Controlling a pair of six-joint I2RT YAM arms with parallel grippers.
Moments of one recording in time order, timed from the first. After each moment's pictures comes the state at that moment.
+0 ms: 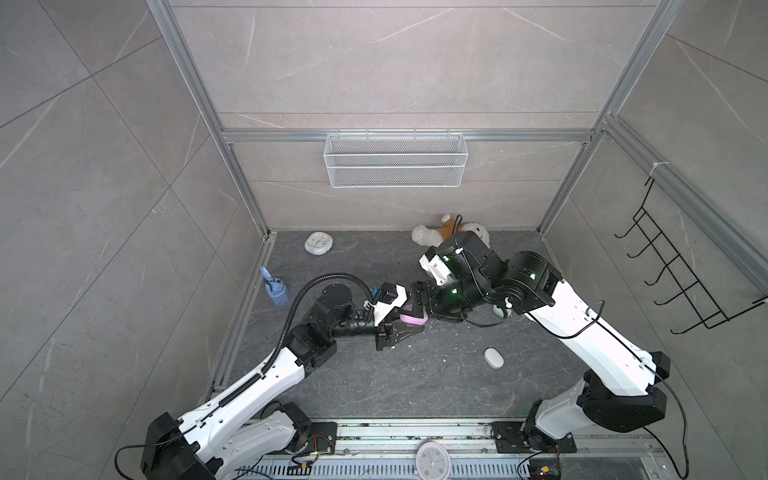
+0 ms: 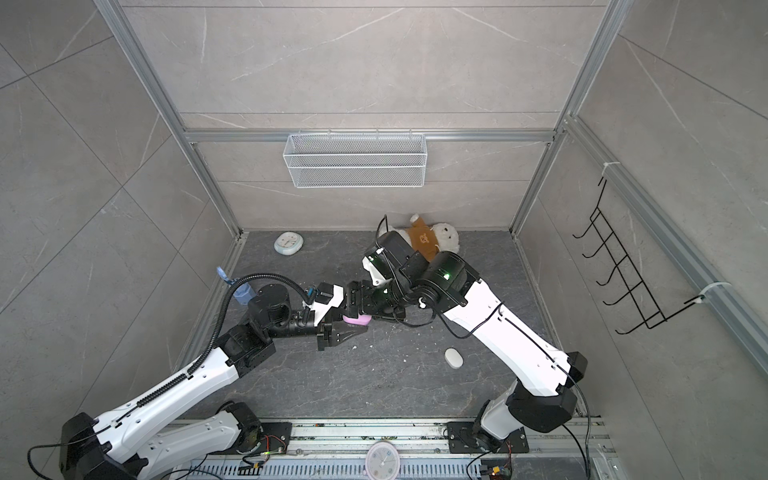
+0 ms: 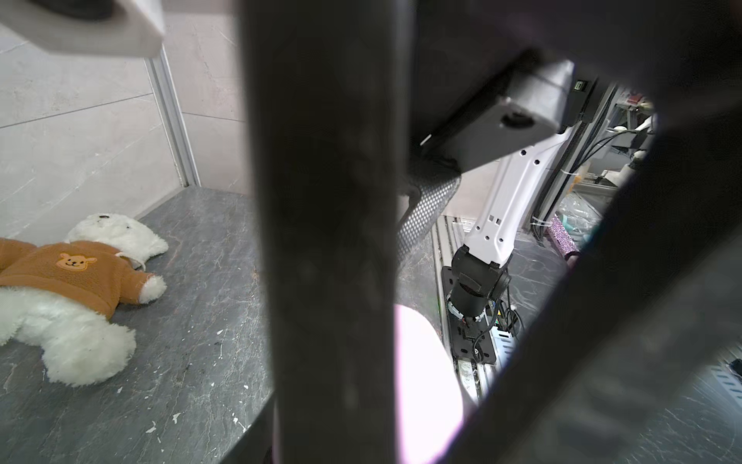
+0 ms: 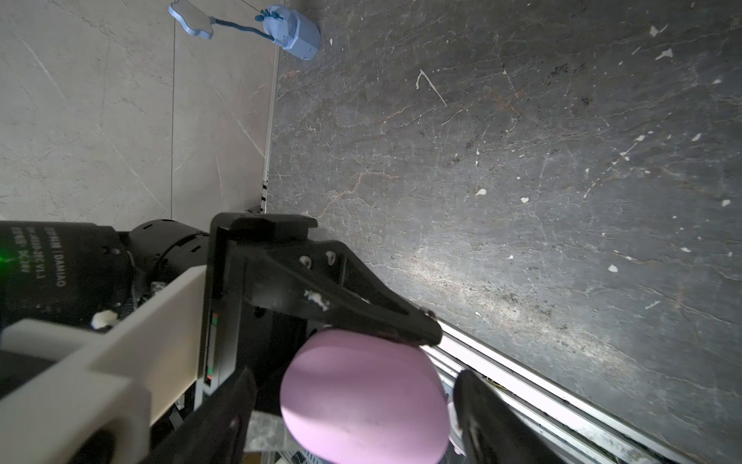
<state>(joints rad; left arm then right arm) -0.74 1.01 0.80 0.05 0.77 0.05 0.92 1.54 1.95 -1.29 -0.25 0.84</state>
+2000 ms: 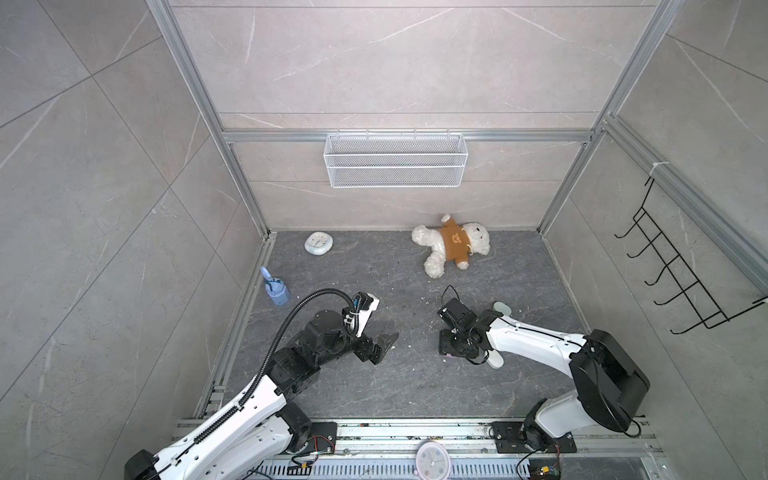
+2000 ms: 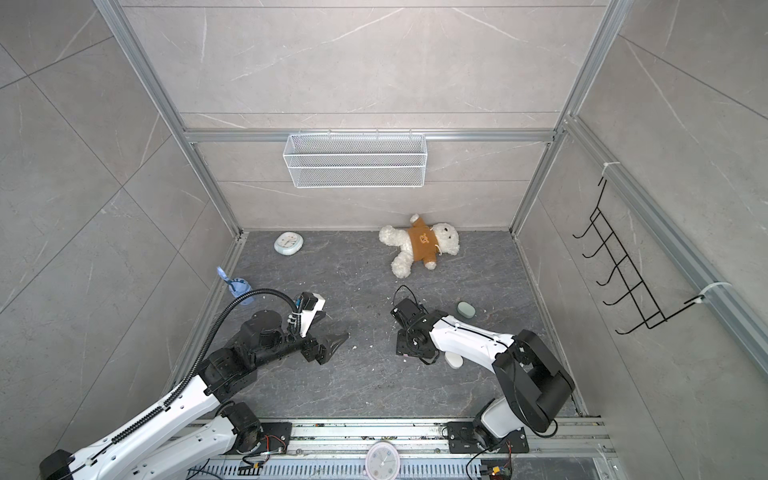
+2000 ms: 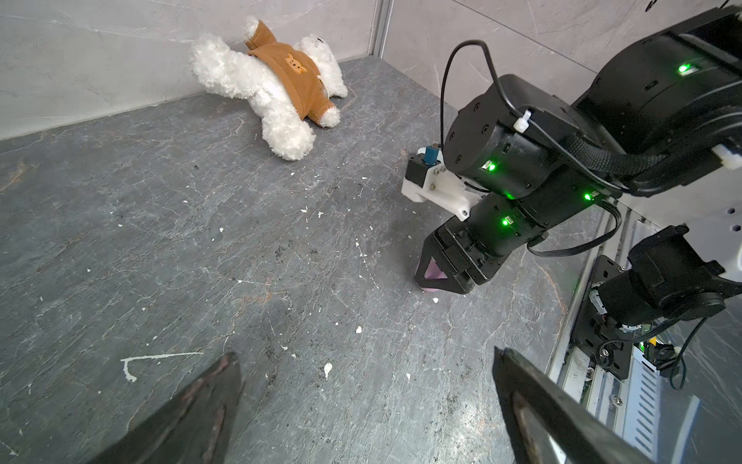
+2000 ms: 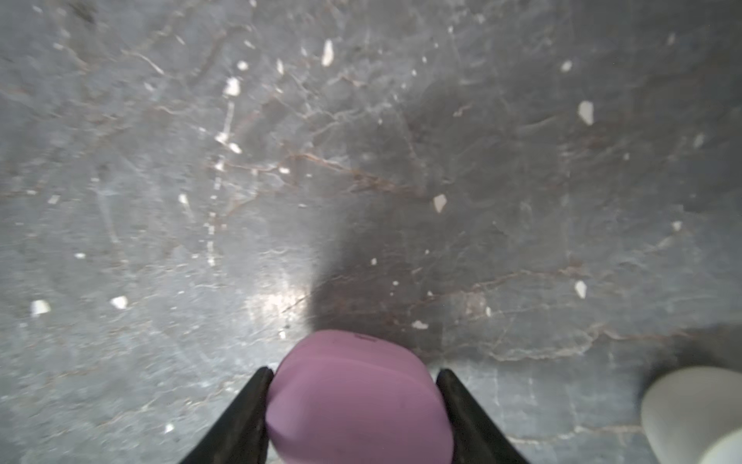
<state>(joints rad) -0.75 0.77 0.64 -0.28 0.18 -0.12 0.70 1.52 0.83 -0.62 0.04 0.77</state>
